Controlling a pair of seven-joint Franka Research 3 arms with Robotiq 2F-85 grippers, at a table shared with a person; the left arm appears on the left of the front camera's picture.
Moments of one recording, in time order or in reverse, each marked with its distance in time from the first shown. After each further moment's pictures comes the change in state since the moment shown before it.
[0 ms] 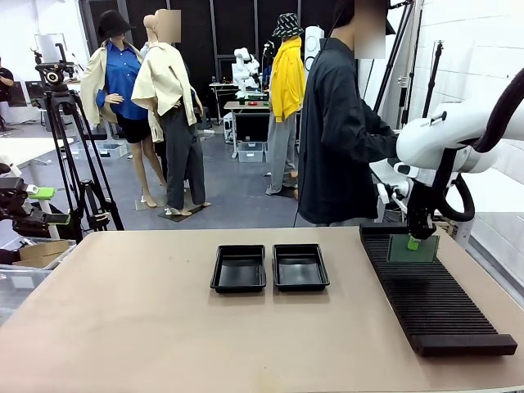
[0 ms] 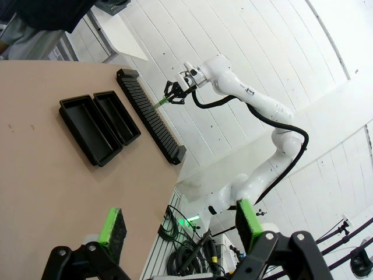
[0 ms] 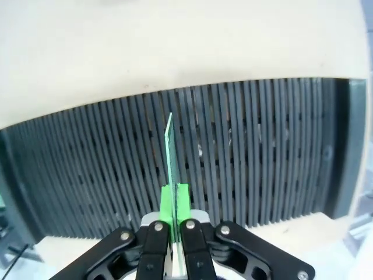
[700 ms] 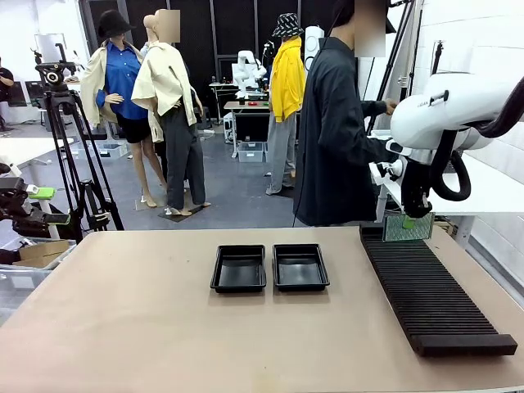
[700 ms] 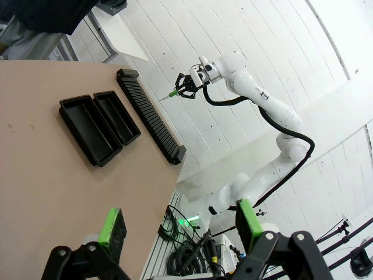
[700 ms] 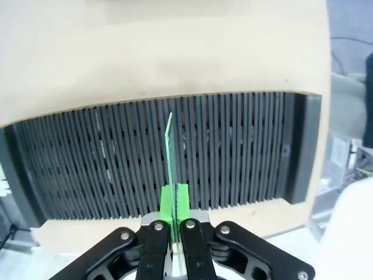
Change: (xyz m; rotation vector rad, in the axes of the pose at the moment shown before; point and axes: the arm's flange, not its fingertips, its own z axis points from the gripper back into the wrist) left arm 0.000 0.000 0.000 0.000 0.000 0.000; right arm 0.034 0.017 0.056 -0.100 0.049 0.063
